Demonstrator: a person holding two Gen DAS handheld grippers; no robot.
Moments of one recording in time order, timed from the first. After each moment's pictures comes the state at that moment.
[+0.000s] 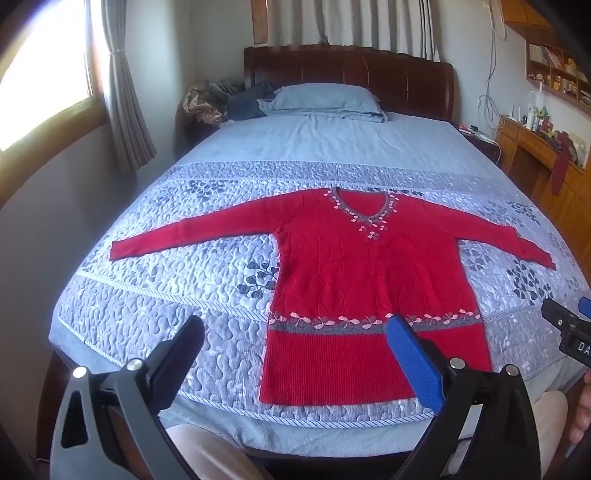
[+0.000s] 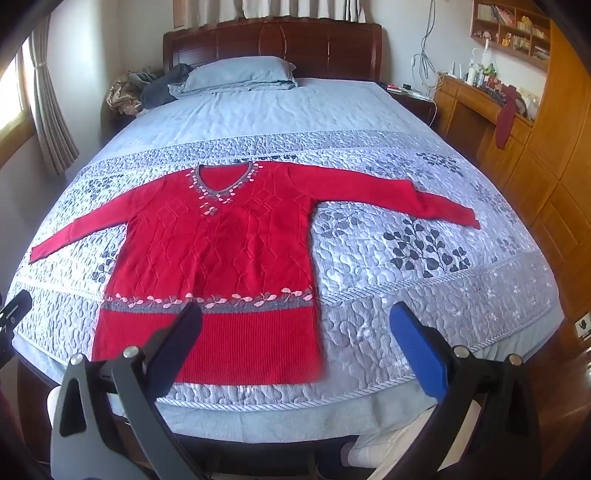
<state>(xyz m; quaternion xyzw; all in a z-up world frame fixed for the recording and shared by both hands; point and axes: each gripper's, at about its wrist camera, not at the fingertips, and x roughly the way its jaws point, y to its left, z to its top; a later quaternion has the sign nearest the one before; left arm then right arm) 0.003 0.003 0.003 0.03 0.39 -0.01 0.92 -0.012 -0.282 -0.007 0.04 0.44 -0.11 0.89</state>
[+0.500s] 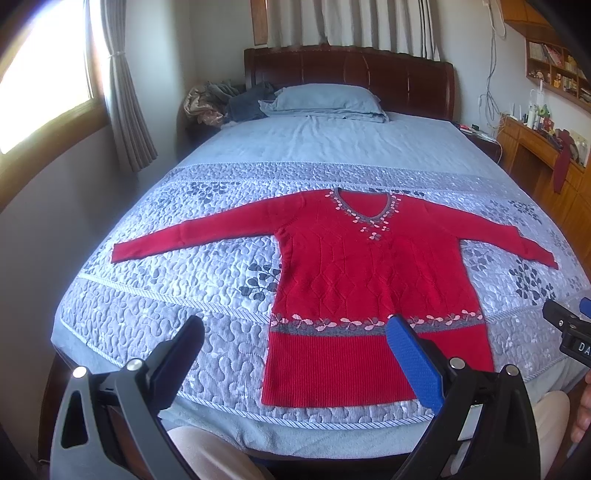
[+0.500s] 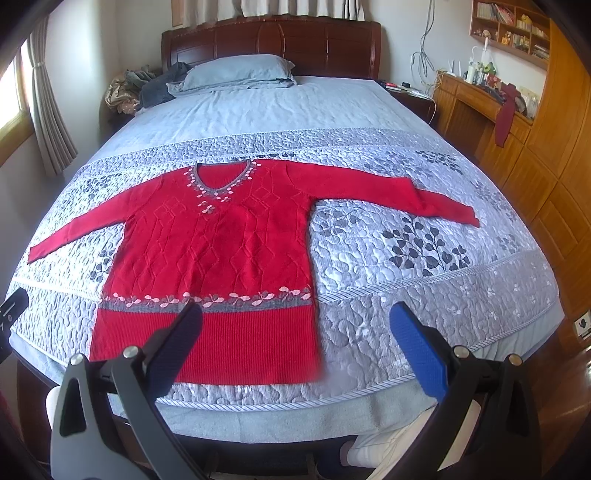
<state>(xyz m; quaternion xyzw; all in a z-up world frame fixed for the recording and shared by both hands) 0.005 0.003 0.002 0.04 0.39 -0.01 0.92 -0.012 -0.284 -0.009 0.04 0.44 -0.11 0.89</state>
